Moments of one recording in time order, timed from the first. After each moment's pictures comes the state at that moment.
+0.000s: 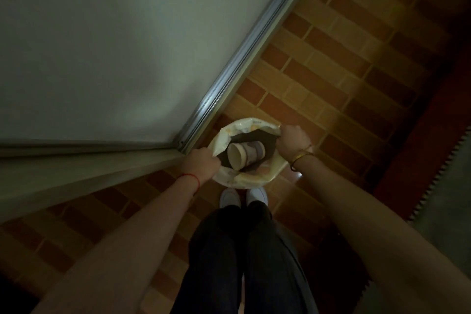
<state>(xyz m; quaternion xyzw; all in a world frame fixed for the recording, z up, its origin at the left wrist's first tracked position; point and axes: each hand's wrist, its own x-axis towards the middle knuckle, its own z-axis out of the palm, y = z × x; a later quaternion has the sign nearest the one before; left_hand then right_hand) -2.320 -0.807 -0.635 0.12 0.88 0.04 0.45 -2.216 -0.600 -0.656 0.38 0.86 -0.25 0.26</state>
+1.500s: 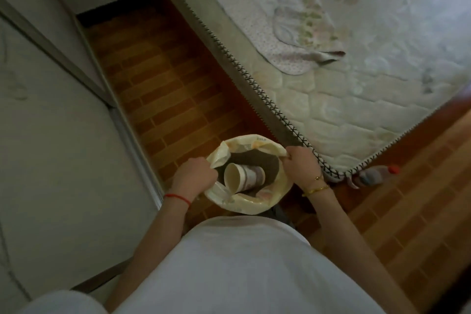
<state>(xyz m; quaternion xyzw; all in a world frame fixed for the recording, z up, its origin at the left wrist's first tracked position) -2.214 -0.769 -0.196 0.65 0.64 -0.16 0.37 -1.971 -0.820 -0.222 0.81 0.52 -0.27 -0.06</state>
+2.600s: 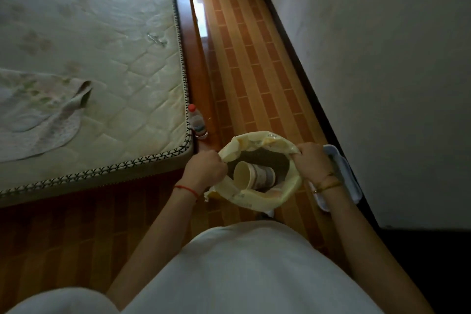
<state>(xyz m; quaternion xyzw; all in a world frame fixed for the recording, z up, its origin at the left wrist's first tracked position) -1.905 -1.001 -0.156 0.93 0.12 -0.27 0.21 -1.867 -1.248 -0.185 0.95 -0.03 -0.17 -0.24</state>
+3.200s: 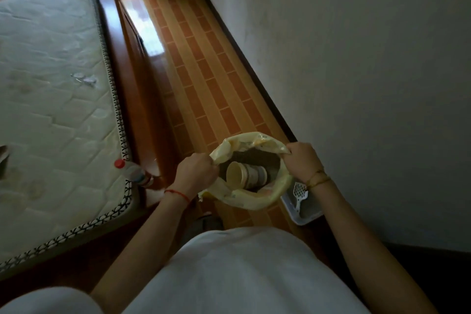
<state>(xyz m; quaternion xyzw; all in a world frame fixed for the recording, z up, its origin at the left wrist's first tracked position) -1.717 -1.176 -0.165 0.95 0.01 -0.27 0.15 -1.717 -1.426 -0.199 0.95 -0.09 -0.14 -0.25</state>
